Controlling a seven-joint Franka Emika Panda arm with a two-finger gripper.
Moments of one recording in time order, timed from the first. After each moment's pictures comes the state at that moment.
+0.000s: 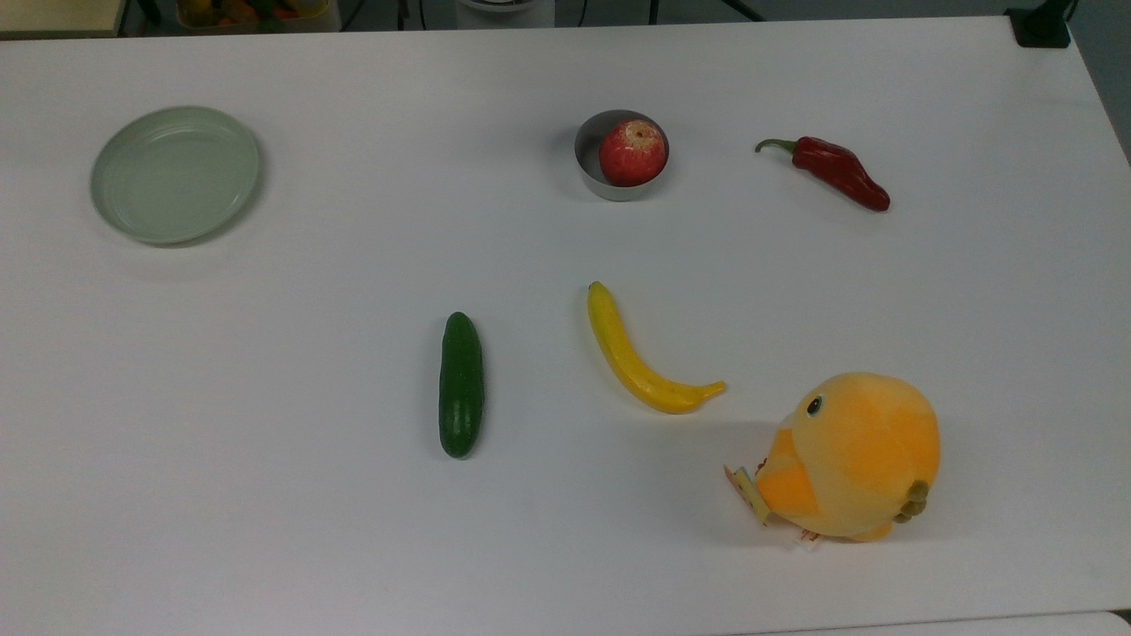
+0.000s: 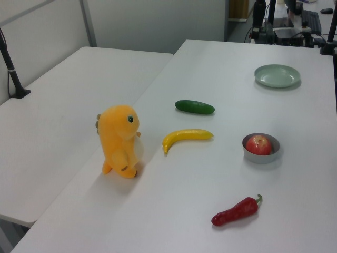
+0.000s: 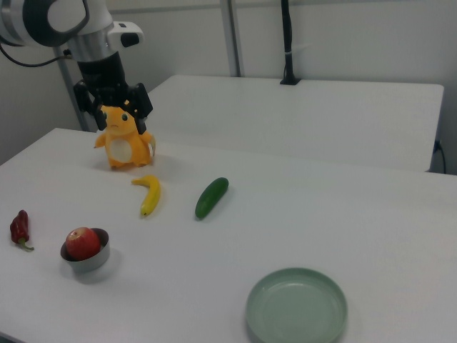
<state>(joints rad) 0.23 -0.04 -0.17 -1.61 0.04 1.66 -0.15</state>
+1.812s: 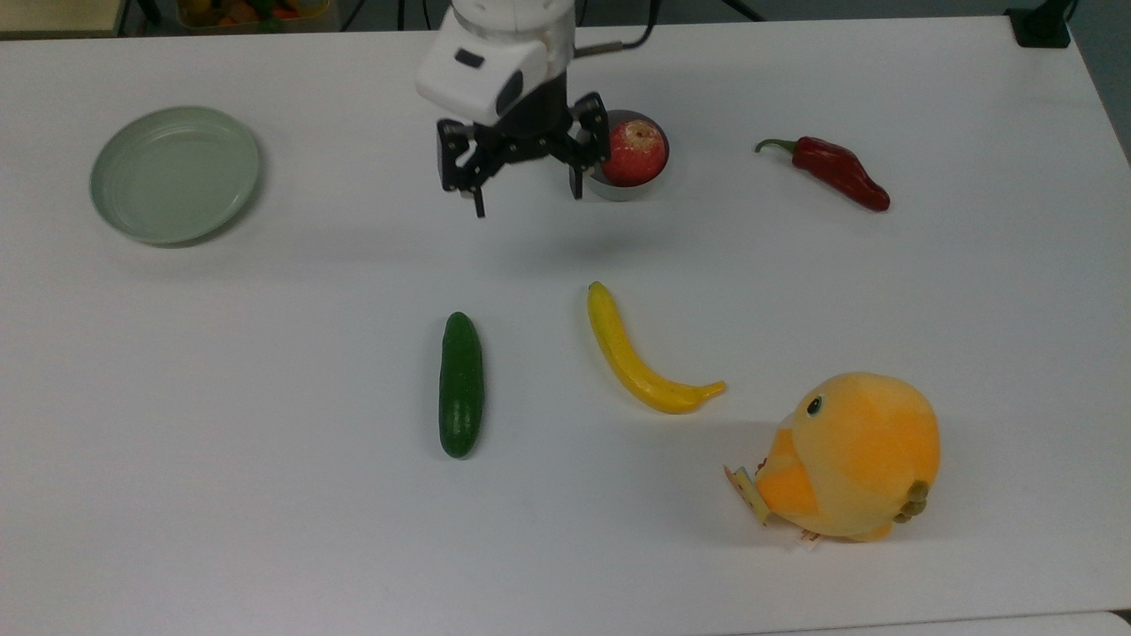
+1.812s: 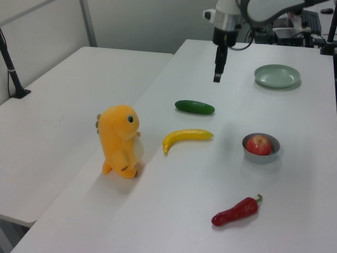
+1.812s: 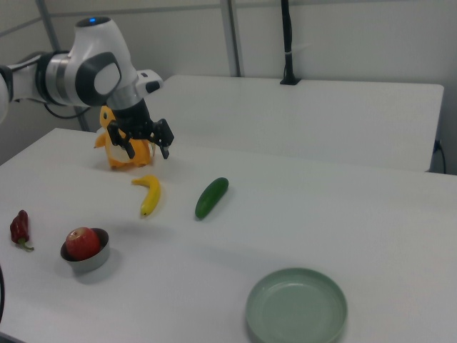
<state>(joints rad) 0.30 0.24 -0.16 -1.64 0.04 2.04 -0.17</state>
